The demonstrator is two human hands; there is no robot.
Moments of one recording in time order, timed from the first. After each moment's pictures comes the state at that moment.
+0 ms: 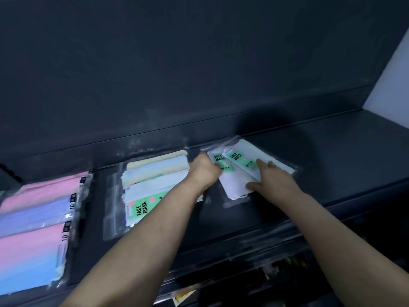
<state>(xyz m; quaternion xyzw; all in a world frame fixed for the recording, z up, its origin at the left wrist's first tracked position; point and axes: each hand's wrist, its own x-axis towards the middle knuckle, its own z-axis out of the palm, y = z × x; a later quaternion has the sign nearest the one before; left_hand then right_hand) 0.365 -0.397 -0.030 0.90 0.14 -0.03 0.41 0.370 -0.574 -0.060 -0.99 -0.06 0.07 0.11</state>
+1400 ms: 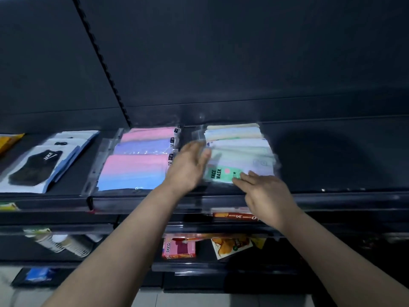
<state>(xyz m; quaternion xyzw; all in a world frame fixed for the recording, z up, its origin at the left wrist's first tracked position) 0.170 -0.230 -0.030 0.94 0.12 0.12 0.31 0.215 -0.438 -0.082 -0.87 -0.45 -0.19 0.08</state>
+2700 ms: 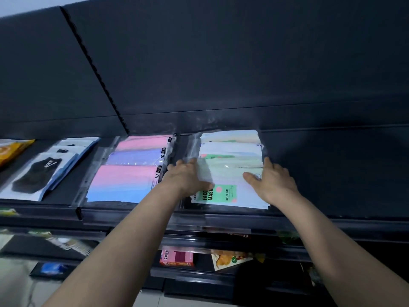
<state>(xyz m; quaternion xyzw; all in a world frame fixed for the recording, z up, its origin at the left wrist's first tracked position) 0.223 -0.247 -0.031 0.95 0.25 -0.14 0.12 0.307 -0.441 -0.069 -0.97 -0.14 0.09 0.19</state>
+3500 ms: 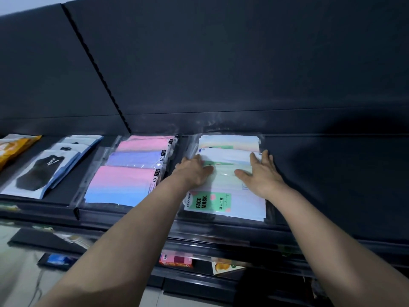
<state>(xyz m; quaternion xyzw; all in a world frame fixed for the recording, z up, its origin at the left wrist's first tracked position) 0.283 -0.230 -0.062 0.94 0.29 -0.10 0.17 0.348 -0.419 -0.071 -0.94 -0.23 0.15 0.19</state>
